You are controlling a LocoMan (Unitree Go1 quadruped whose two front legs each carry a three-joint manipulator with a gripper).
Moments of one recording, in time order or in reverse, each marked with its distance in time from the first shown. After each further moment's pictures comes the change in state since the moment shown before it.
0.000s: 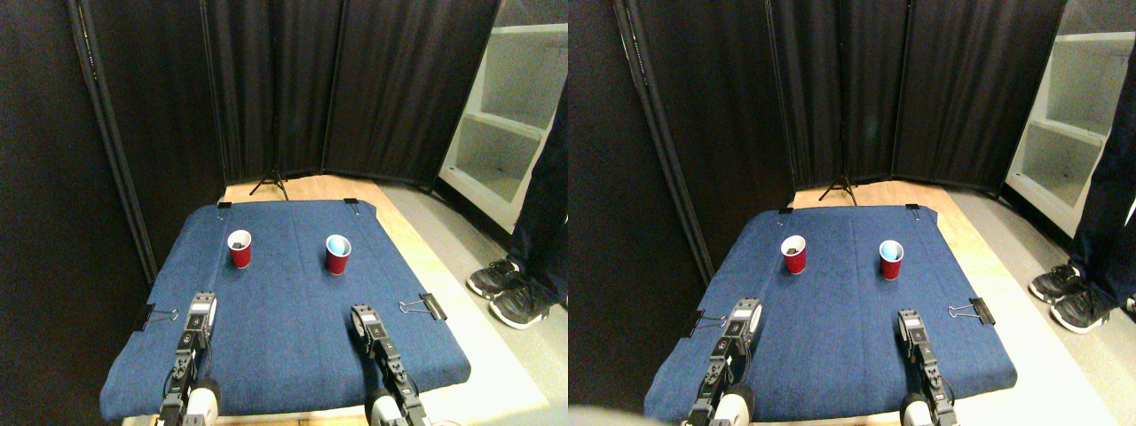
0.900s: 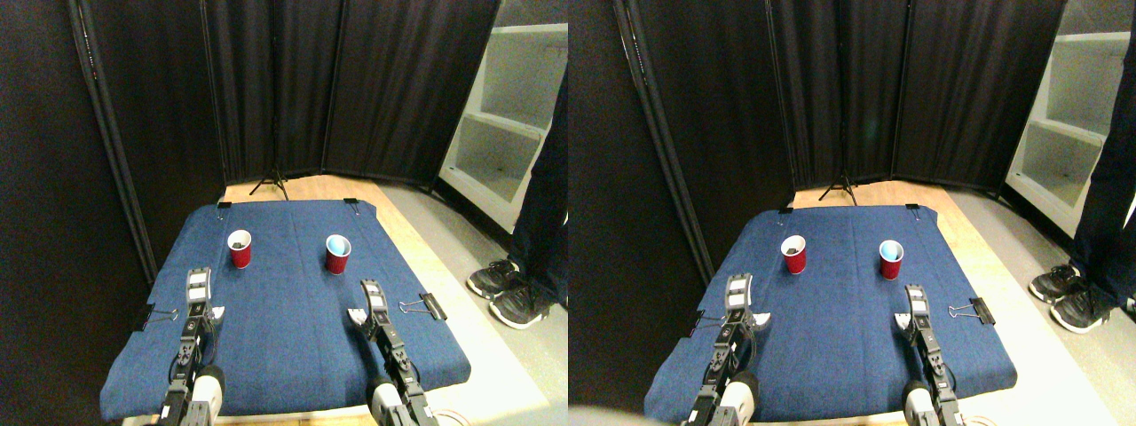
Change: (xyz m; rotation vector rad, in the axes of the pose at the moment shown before) right arm 0.006 0.000 0.032 0.304 -0.150 0.110; left arm 0.011 -0.009 0.023 -0.209 -0.089 -0.040
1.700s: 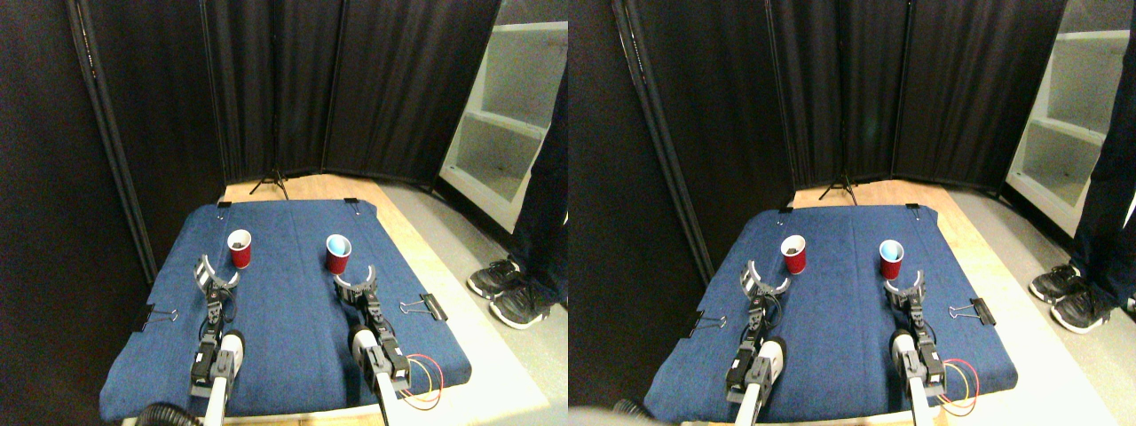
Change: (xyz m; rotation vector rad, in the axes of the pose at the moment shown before) right arm 0.055 -0.027 -0.023 0.913 -0.015 -0.287; left arm 0.058 0.008 -0.029 -0.652 -0.111 0.225
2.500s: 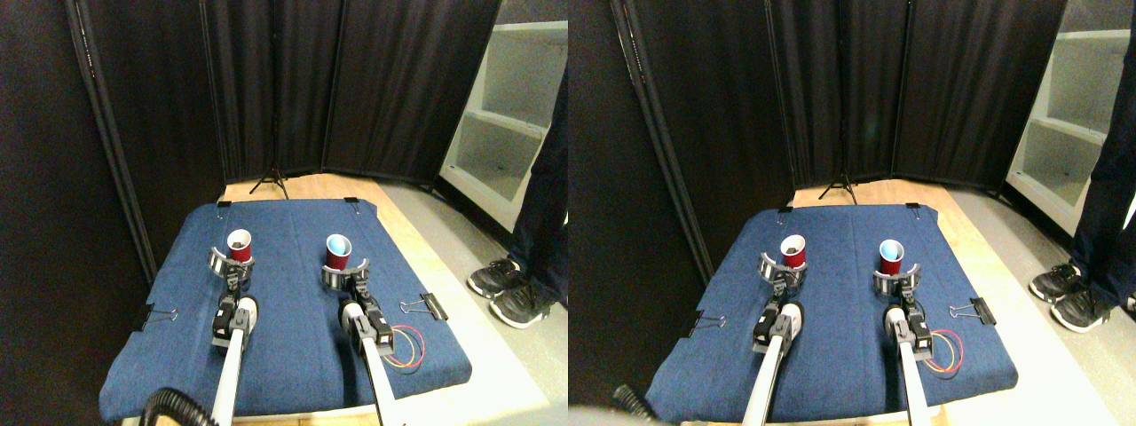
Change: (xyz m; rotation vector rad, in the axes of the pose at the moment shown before) right arm 0.032 0.005 -0.013 0.214 0.079 -0.037; left arm 0.040 -0.006 -0.033 -0.350 0.036 0.159
